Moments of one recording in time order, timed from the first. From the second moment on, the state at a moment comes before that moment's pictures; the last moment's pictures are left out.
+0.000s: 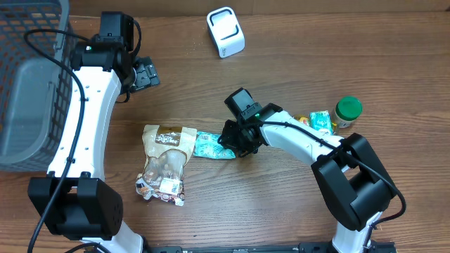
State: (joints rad) left arm -0.05 1.79 1.73 -1.16 -0.19 -0.44; right arm 0.63 1.95 1.22 -0.57 -0.28 0.88
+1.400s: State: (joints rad) left arm -0.05 1.79 1.73 -1.16 -0.19 -0.44; right arm 0.63 1.95 1.22 -0.57 -0.28 0.88
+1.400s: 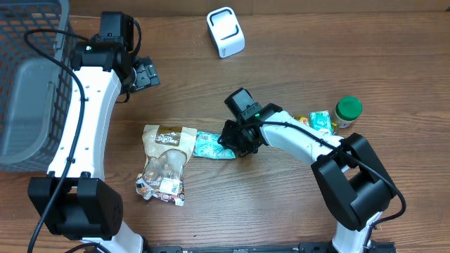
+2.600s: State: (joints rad) left arm -0.05 1.79 1.73 -1.16 -0.19 -0.44; right arm 0.49 1.65 1.25 -0.73 -0.46 0.50
